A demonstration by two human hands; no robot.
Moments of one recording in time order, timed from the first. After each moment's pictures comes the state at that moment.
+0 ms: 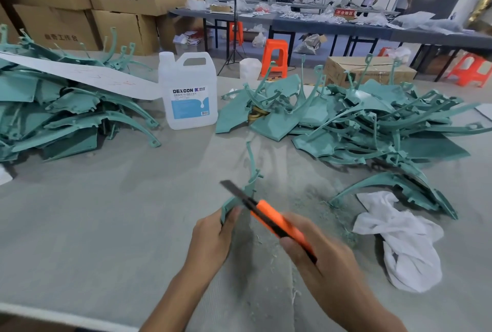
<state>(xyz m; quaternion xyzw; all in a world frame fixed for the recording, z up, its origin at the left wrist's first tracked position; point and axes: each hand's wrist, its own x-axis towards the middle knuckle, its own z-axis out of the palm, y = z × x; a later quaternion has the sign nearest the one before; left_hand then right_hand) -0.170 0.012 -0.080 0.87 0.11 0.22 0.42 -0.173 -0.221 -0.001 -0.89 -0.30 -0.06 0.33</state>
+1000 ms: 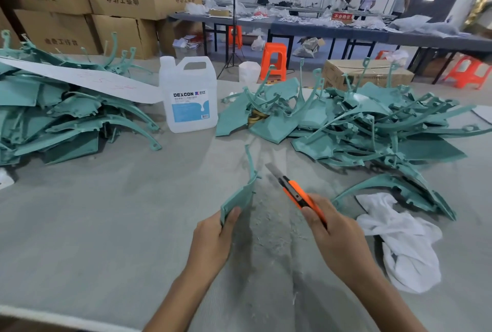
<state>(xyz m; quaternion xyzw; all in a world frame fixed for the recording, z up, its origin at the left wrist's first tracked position) -0.167 0.012 -0.080 0.87 0.14 0.22 0.43 -0.123 -0.229 -0.010 -0.92 -0.22 -0.08 0.32</state>
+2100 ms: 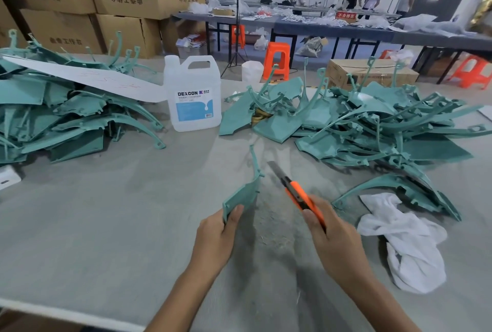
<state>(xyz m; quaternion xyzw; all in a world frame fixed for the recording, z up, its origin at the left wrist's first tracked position) -0.170 0.012 -0.075 0.85 0.15 0.20 0.46 -0.121 -0.224 -0.039 -0.91 -0.20 -0.09 0.36</state>
